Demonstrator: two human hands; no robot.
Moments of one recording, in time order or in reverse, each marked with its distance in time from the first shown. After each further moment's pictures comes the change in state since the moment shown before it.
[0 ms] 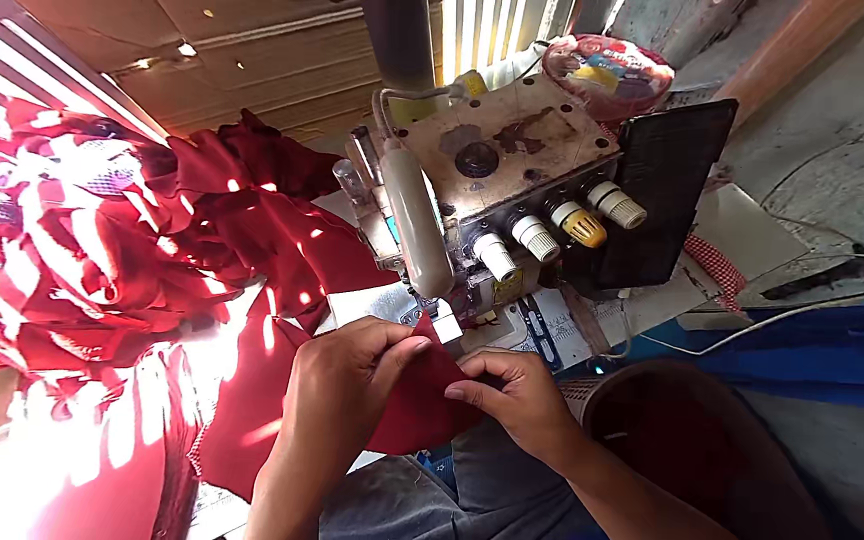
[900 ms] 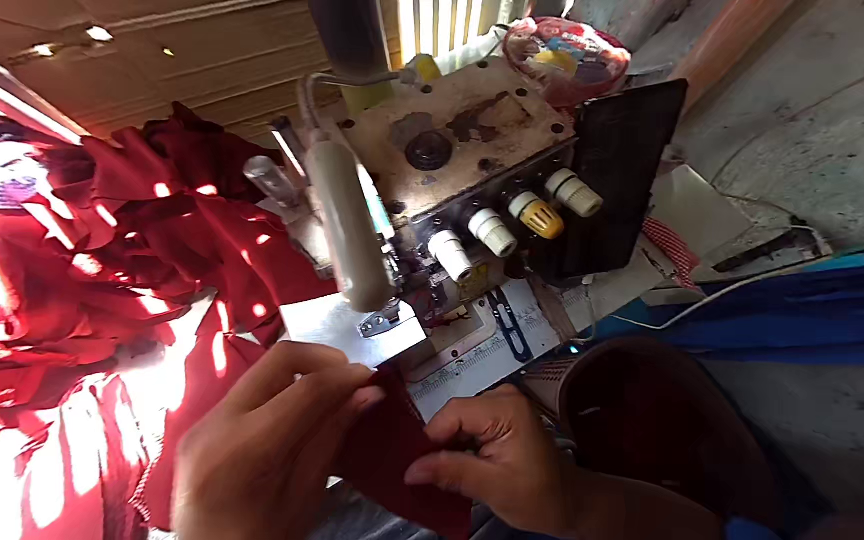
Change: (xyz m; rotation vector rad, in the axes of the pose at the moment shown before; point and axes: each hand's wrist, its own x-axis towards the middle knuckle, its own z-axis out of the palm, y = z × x) left_hand -0.010 0.009 -0.016 -0.177 0.043 0.166; right_hand -0.021 -0.039 0.009 0.192 -0.102 -0.080
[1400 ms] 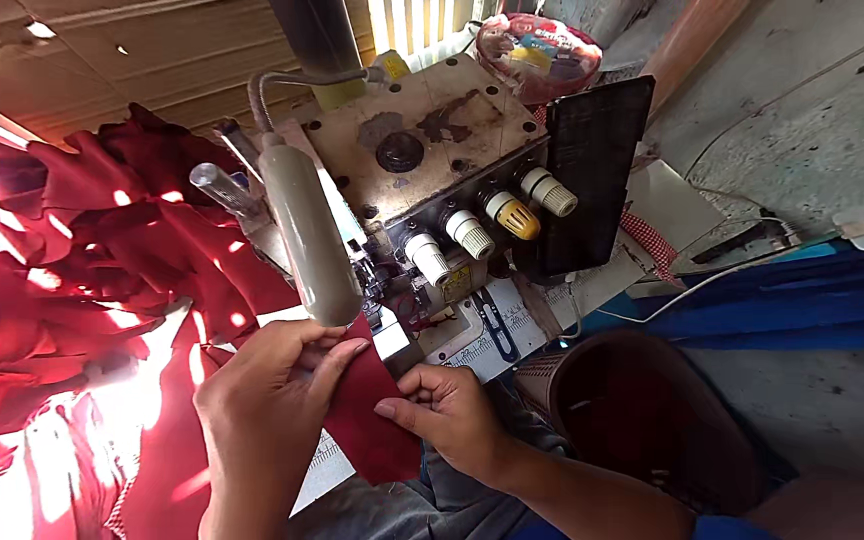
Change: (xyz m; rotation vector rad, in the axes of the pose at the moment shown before) left_hand 0.006 -0.031 0.028 0.290 0.111 -0.177; right_hand 0.010 0.051 0.013 0.056 0.199 0.144
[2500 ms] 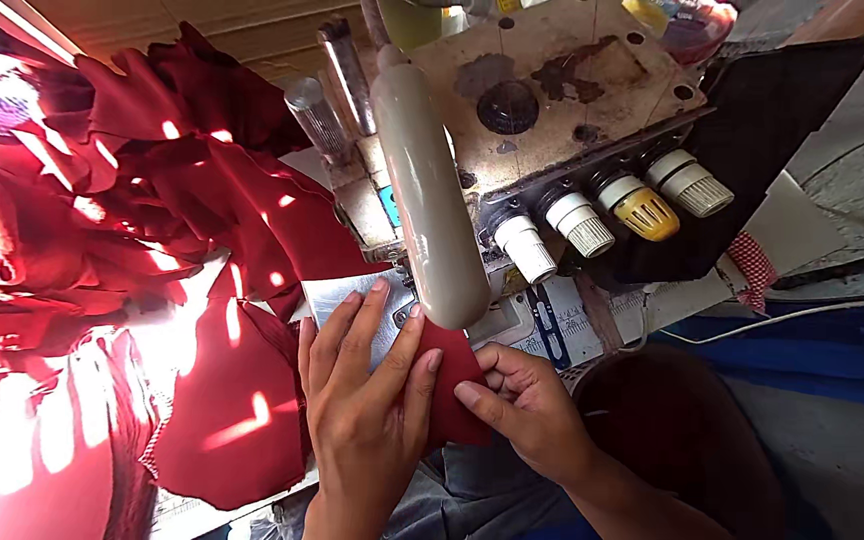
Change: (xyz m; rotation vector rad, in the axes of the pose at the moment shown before) left_hand -0.039 0.021 0.030 0.054 0.092 -0.011; right_hand 0.005 -0.017 -0.026 0.089 -0.126 0.042
